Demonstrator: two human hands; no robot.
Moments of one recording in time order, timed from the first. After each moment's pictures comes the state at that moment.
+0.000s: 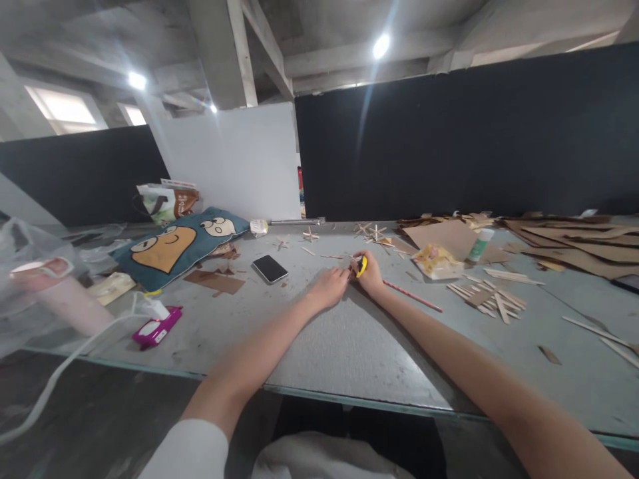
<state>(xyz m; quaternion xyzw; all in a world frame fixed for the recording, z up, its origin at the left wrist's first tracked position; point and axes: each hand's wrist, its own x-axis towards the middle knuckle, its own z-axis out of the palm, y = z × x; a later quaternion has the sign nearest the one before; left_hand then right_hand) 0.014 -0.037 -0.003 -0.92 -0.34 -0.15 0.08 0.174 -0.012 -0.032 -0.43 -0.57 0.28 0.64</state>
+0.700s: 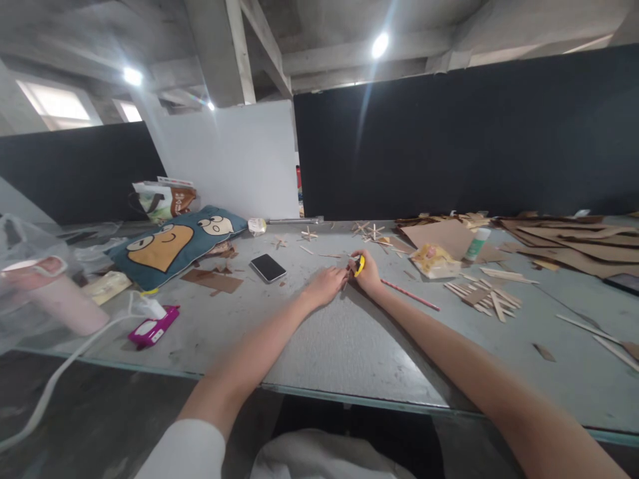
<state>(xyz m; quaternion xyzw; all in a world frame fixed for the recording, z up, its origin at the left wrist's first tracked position) 0.007 -0.034 -0.001 -0.92 -0.33 -0.19 0.01 0.174 -0.012 -0.031 -0.44 -0.57 0.29 0.63</state>
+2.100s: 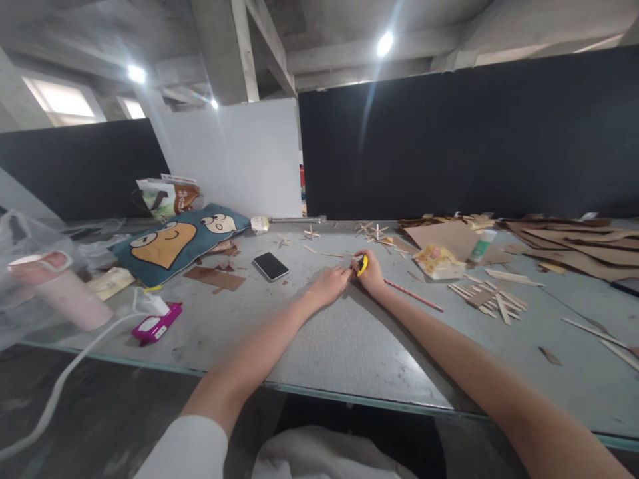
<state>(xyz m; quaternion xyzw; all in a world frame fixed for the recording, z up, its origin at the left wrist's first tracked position) 0.012 -0.034 -0.003 -0.93 -0.33 -0.15 0.05 0.177 -0.011 -0.033 -0.45 -0.57 0.27 0.63</state>
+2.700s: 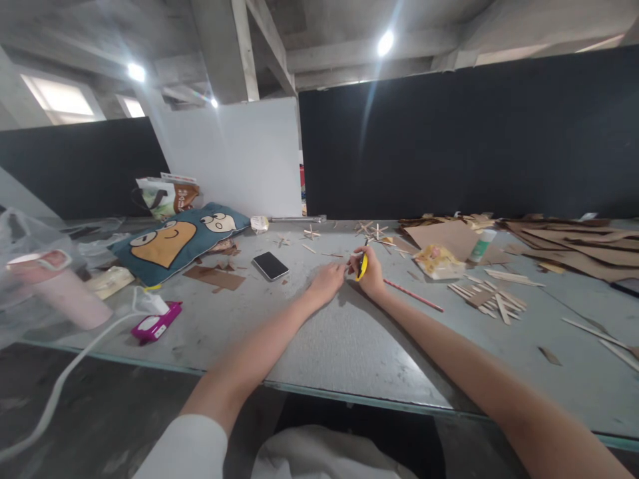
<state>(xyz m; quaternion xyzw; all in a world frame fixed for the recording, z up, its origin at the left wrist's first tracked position) 0.013 -0.033 -0.001 -0.88 -0.43 -0.21 0.00 0.169 -0.028 -0.025 -0.39 -0.64 0.21 0.63</state>
